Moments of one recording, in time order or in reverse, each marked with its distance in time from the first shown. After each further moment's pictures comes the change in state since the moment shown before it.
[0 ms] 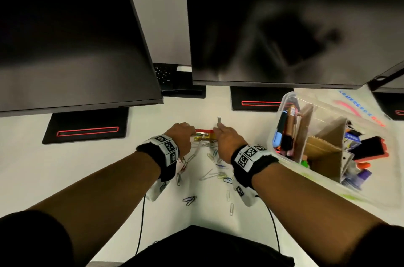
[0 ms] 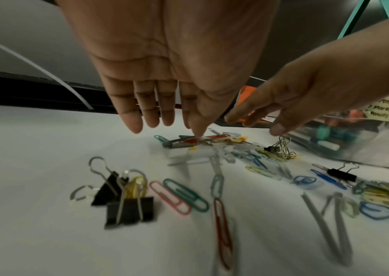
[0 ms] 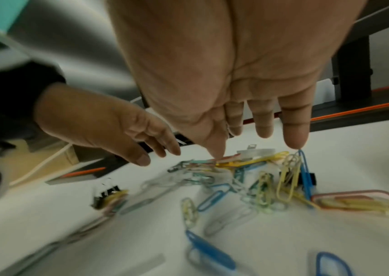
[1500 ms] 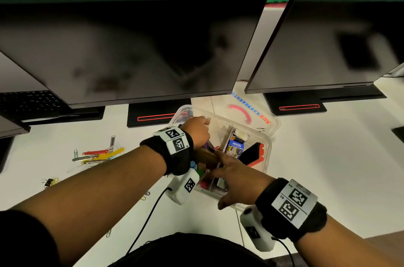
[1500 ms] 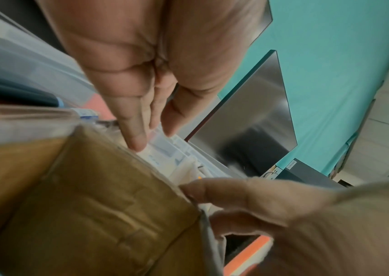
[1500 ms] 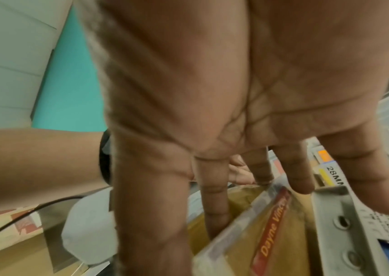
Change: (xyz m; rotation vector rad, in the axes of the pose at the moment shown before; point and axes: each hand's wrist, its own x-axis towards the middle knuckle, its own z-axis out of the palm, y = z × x) left_hand 0.062 0.366 0.011 -0.370 0.061 0.098; right_hand -0.218 0.268 -0.052 0.038 -0.058 -0.128
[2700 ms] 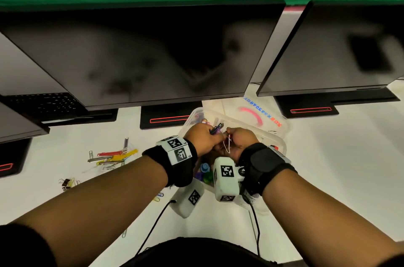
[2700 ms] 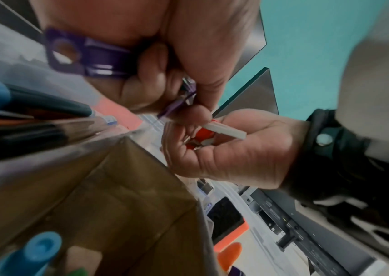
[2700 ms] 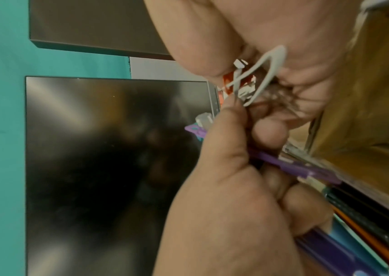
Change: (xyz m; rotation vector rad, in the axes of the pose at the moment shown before) left_hand -0.033 -0.016 -0.014 -0.166 0.020 0.021; right_hand 0.077 -0.020 -0.042 1.976 0.488 0.516
